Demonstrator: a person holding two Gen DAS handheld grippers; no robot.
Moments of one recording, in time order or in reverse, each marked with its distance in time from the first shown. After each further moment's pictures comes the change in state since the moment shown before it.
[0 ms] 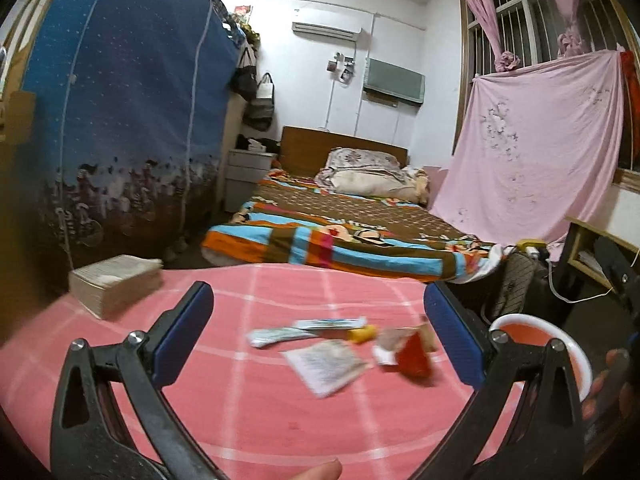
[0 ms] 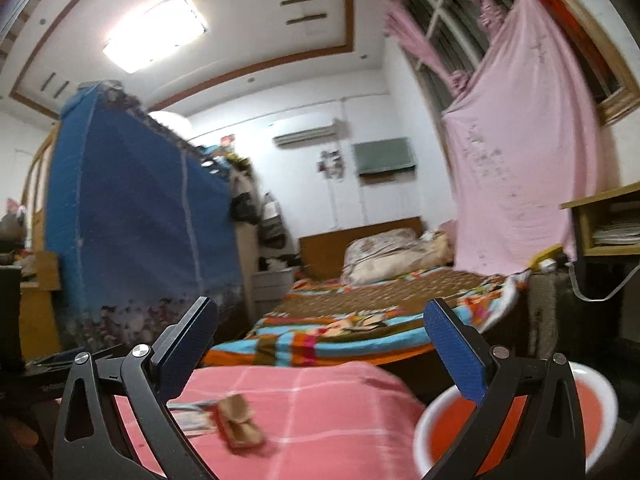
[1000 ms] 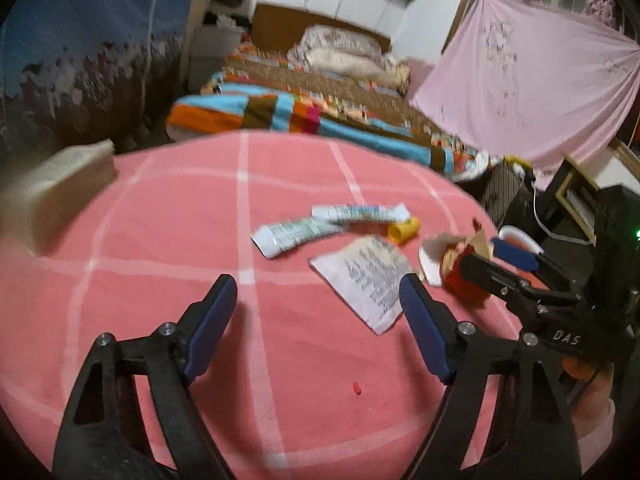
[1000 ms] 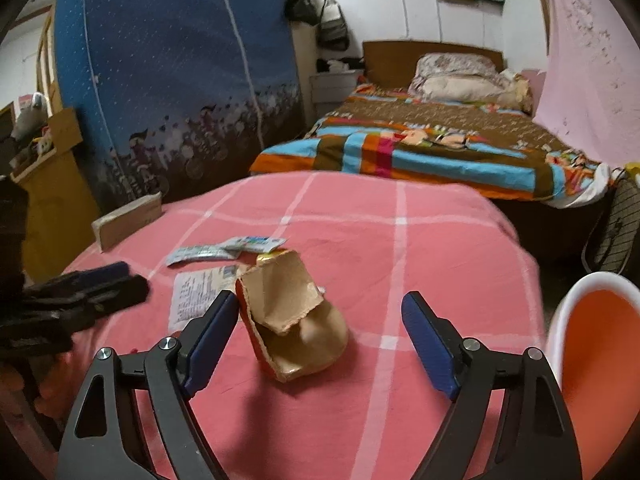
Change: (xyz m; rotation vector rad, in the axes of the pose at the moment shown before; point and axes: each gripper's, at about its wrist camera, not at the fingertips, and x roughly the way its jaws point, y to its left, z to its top) left arm 0.087 0.043 -0.037 -0.047 0.521 -0.175; right arm 0.130 0.053 -0.093 -0.071 0.771 0.206
